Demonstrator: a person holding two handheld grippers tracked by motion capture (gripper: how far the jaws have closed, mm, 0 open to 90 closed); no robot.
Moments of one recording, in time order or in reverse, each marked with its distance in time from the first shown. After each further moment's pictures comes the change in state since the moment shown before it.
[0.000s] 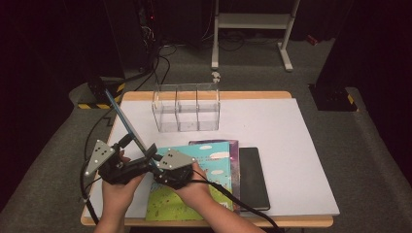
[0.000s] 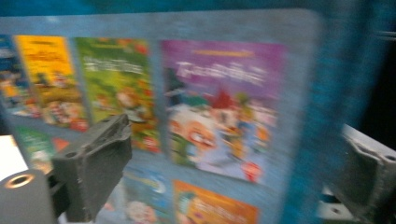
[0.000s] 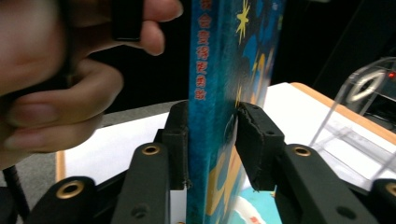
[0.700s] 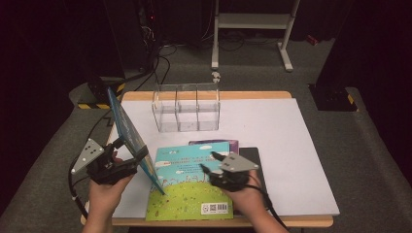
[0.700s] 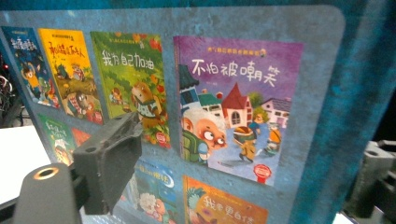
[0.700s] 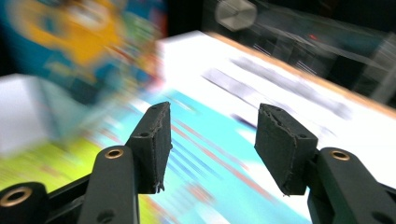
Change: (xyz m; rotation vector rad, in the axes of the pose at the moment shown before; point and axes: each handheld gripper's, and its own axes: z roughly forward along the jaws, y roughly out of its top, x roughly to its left) left arm 0.020 0.005 -0.014 0.057 -0.079 0.021; right arm -0.073 -0.073 -0.120 0.084 -0.249 0.089
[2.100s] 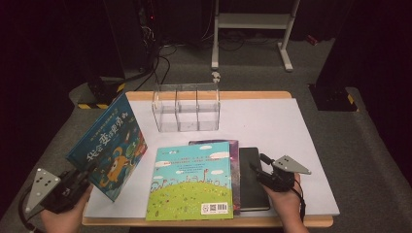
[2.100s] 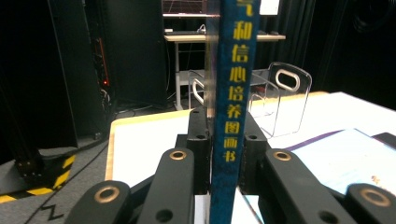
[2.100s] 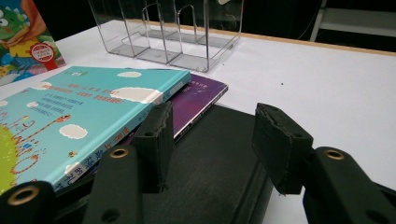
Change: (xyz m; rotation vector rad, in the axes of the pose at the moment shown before) left arm 0.034 -0.023 -0.090 -0.014 0.270 0.146; right arm -0.078 -0.073 -0.054 -0.003 -0.189 0.233
